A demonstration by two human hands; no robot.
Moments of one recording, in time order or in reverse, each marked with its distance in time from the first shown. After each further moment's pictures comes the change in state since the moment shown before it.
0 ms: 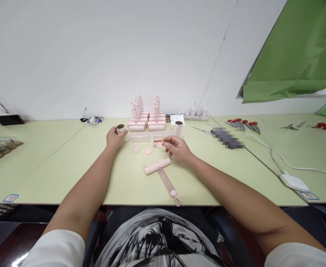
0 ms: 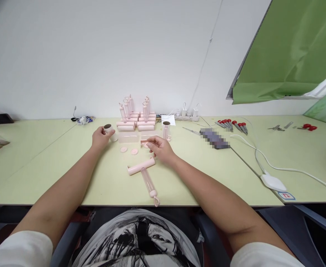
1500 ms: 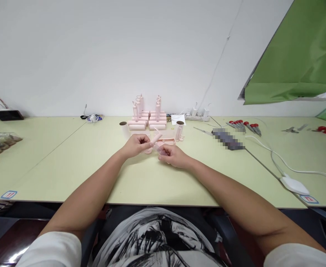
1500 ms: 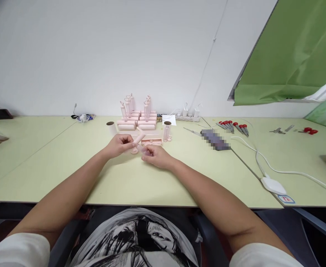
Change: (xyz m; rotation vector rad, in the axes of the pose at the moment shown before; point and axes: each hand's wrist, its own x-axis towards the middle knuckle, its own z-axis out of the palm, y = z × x) left_hand -0.076 0.075 -0.003 -0.415 -0.785 0.208; right_hand -0.007 0.001 0.003 -0.263 -0.348 0.008
